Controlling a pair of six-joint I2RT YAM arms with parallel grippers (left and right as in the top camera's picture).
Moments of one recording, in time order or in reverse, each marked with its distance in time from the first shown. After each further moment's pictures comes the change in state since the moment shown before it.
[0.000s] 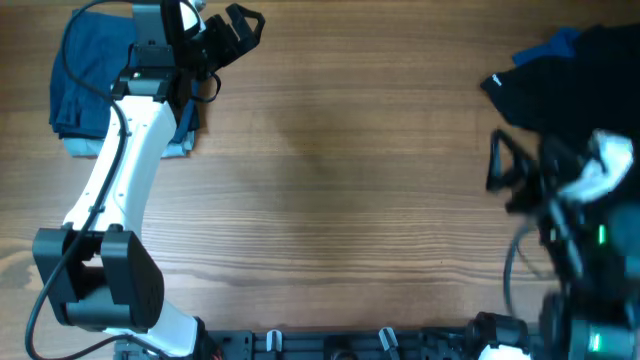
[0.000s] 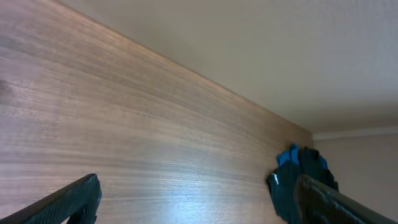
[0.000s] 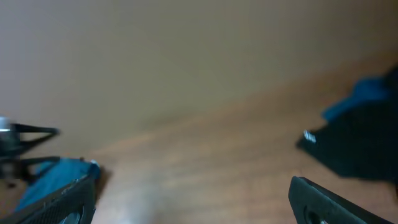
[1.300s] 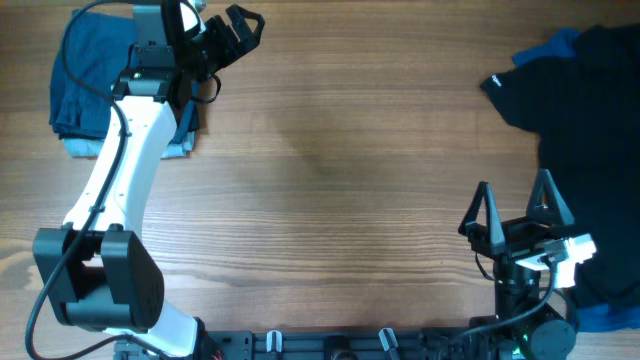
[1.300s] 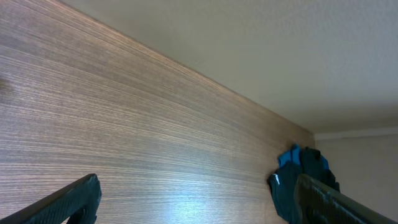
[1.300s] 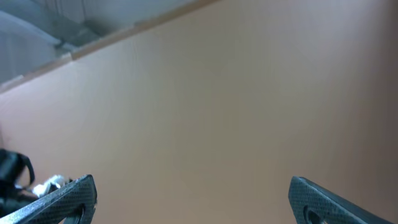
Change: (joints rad) left arm 0.000 0.000 -0.002 -0.003 -0.003 0.000; right arm 0.271 -0.556 -0.779 0.967 0.311 -0.033
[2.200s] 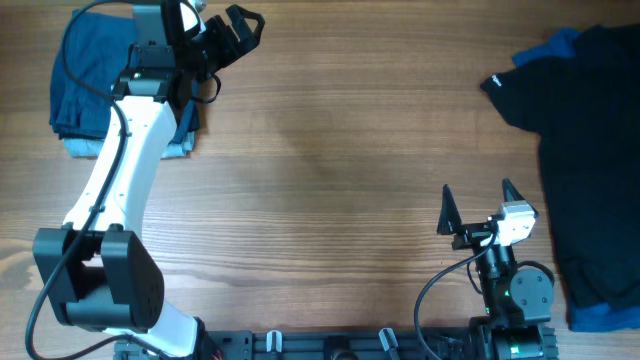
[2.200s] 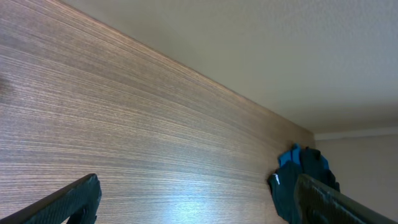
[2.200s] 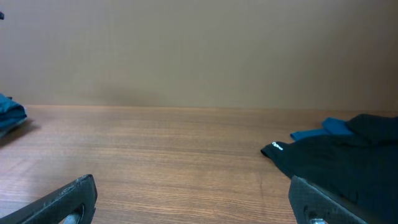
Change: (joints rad) left arm 0.000 0.000 0.000 0.000 -0.001 0.000; right arm -0.001 -0.004 -0.018 -0.536 0.000 -0.313
